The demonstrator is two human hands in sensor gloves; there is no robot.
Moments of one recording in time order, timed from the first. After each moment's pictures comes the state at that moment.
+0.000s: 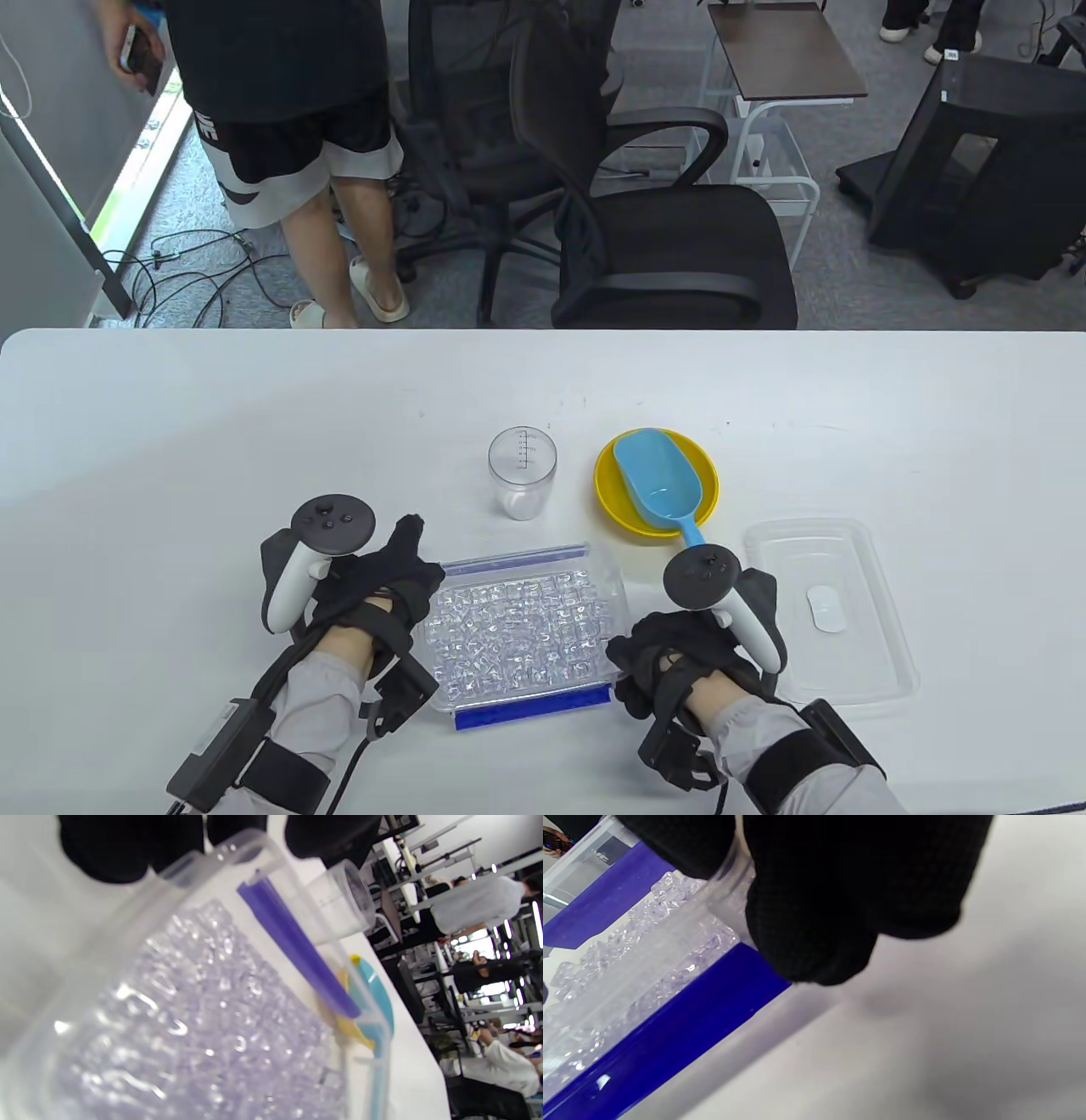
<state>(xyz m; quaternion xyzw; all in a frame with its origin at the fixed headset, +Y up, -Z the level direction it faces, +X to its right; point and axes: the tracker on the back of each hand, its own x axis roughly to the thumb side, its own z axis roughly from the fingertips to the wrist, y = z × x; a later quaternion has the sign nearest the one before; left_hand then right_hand) -0.199 -0.681 -0.278 -0.29 0.08 0.46 0.84 0.131 -0.708 -0.244 -0.07 0.31 0.89 0.33</state>
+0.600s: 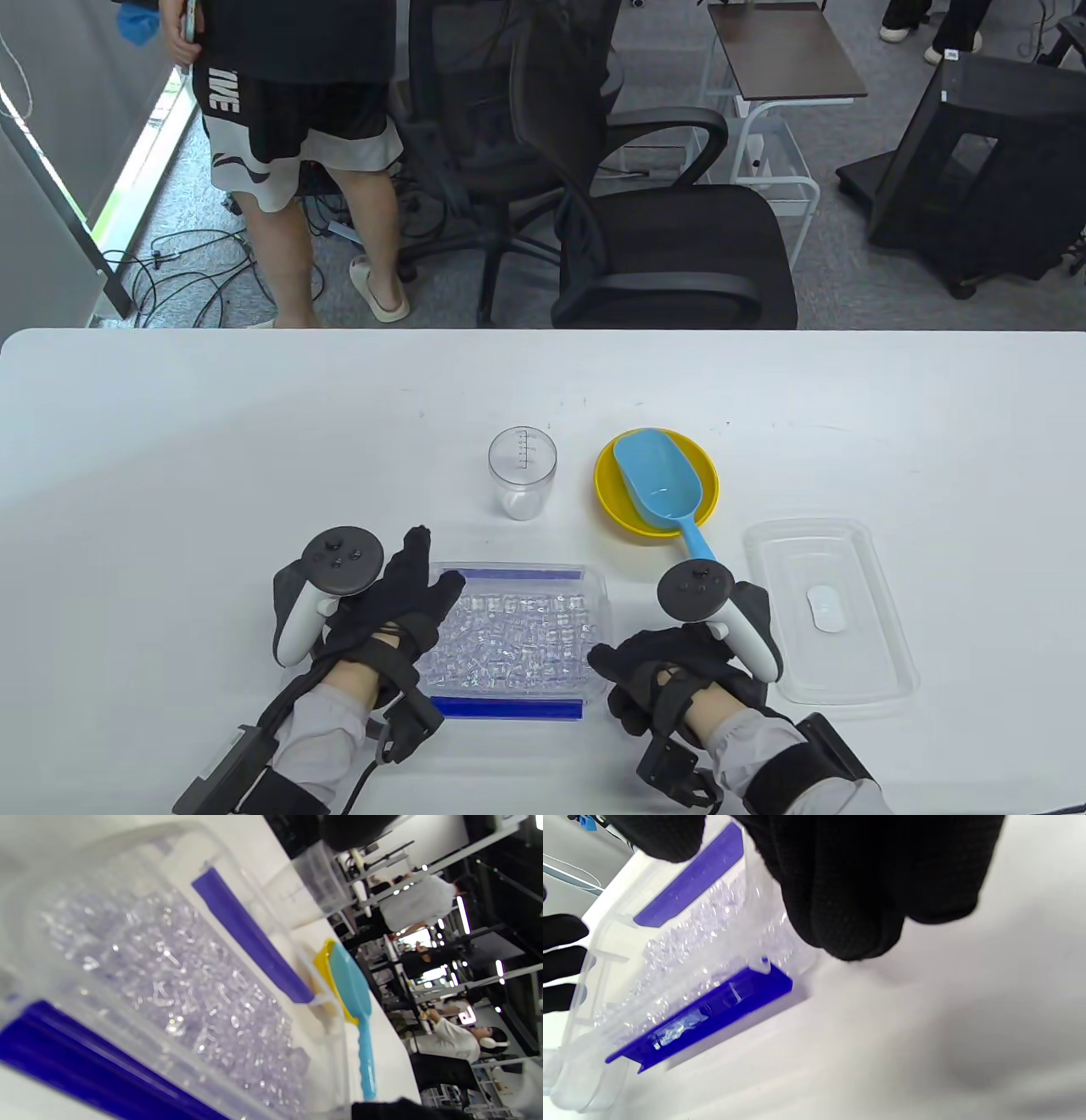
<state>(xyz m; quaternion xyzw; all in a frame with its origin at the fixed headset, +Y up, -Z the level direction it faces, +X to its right) -0.194 -0.693 -0.255 -0.23 -0.02 0.45 0.87 0.135 -0.702 -0.245 -0.04 0.34 0.88 0.33</state>
